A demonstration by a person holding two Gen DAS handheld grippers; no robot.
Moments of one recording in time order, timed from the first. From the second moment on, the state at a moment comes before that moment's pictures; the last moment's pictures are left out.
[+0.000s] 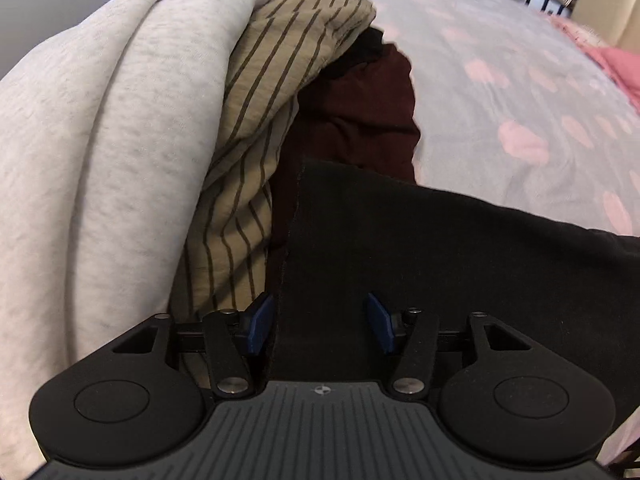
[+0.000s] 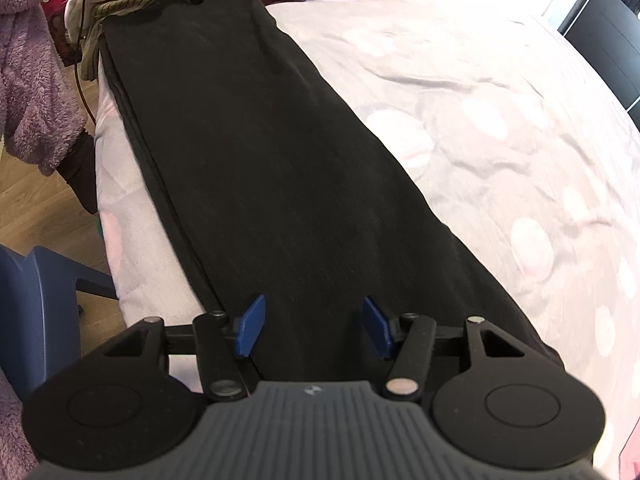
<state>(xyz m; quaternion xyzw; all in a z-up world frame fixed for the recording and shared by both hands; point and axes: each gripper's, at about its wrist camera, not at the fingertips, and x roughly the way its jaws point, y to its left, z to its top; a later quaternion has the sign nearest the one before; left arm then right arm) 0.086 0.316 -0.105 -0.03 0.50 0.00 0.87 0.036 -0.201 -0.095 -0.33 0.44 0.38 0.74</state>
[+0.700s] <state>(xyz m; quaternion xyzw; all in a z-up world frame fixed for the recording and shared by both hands) 0.065 0.299 -0.069 -0.03 0.48 0.00 0.88 0.027 -0.186 -0.094 -0.37 0.42 0.38 0.74</state>
